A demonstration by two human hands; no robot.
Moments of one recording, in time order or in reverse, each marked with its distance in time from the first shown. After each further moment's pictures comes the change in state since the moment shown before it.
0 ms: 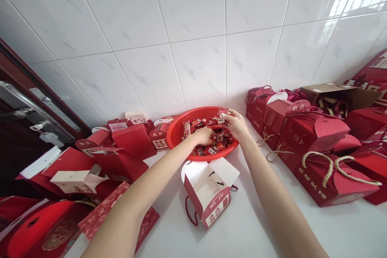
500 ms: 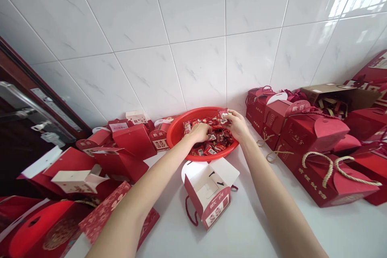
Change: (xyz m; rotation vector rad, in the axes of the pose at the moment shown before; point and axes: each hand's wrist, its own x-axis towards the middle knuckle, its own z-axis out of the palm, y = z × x) left_hand -0.001 -0.014 -0.004 -0.009 0.167 -0.031; right_hand -0.006 -0.006 0.002 -0.014 0.011 0.004
